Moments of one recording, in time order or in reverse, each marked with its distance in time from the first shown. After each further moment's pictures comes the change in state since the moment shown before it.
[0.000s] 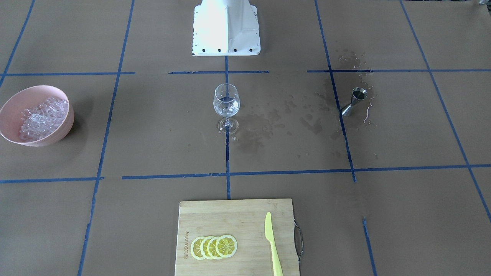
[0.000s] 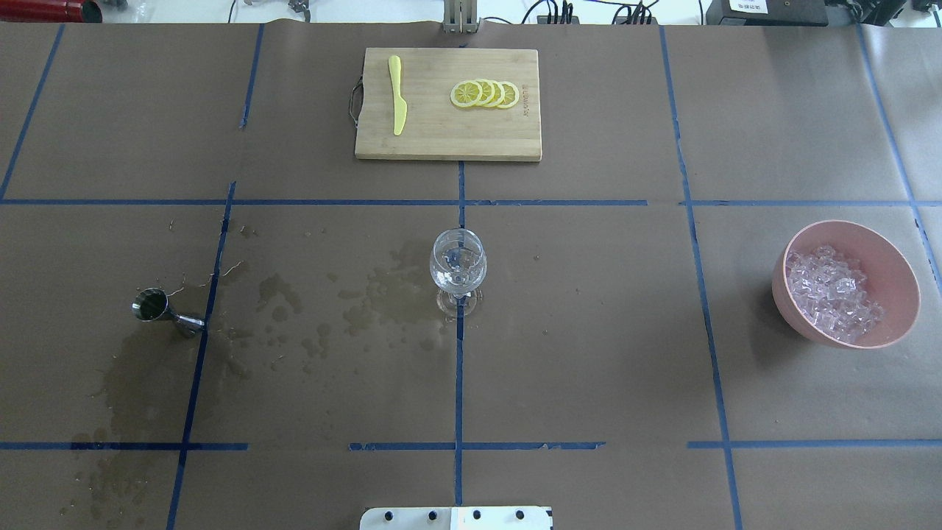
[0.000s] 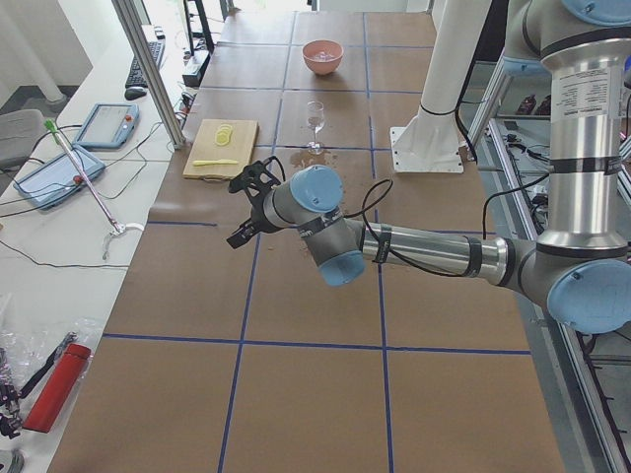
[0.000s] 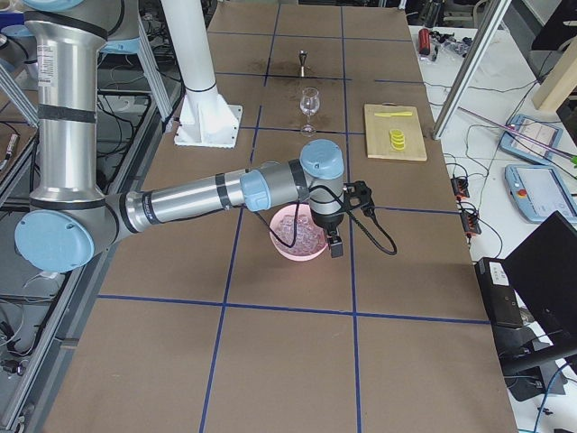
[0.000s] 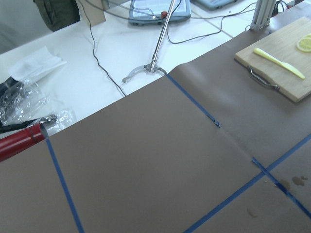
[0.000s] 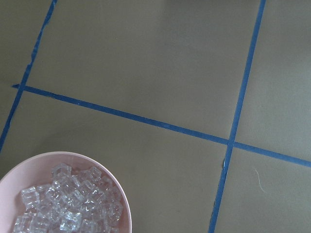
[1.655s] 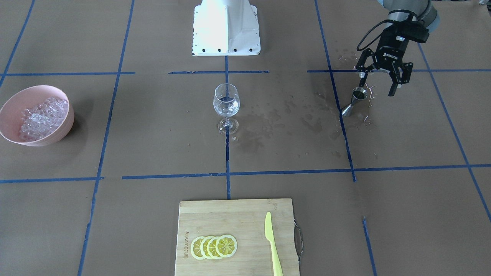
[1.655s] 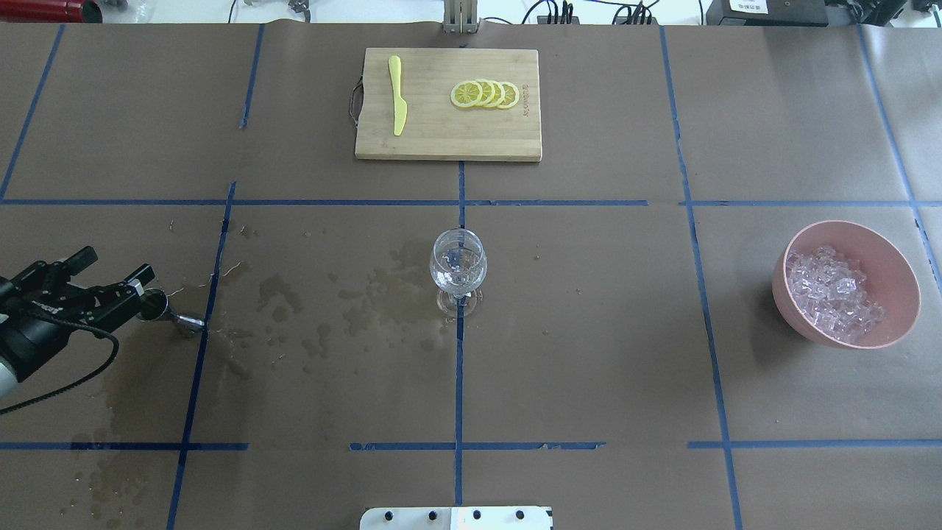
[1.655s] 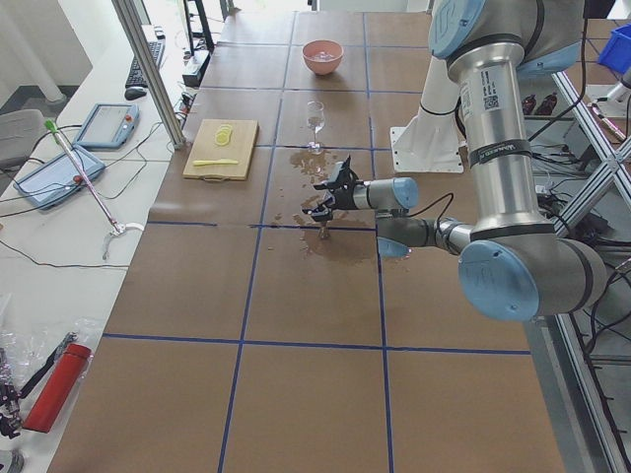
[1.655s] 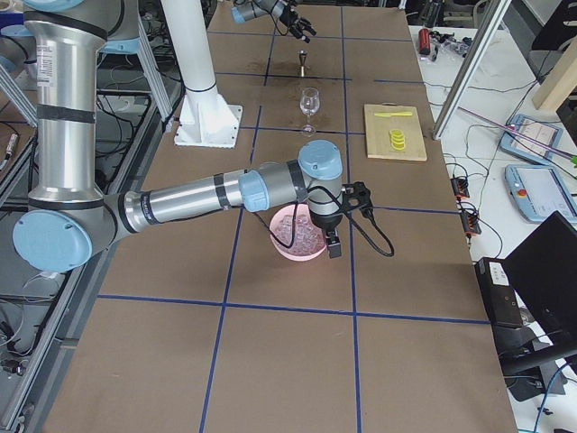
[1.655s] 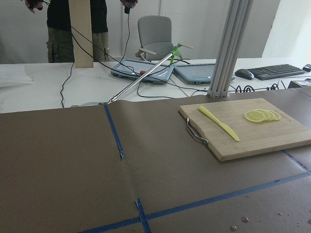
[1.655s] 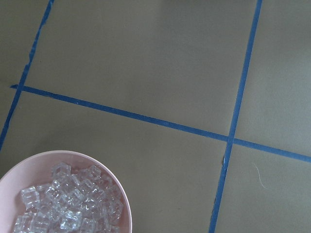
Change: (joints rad) left arm 1.177 0.234 -0.114 -0.408 1.468 -0.623; right arm 0.000 -0.010 0.003 0.002 0.000 0.011
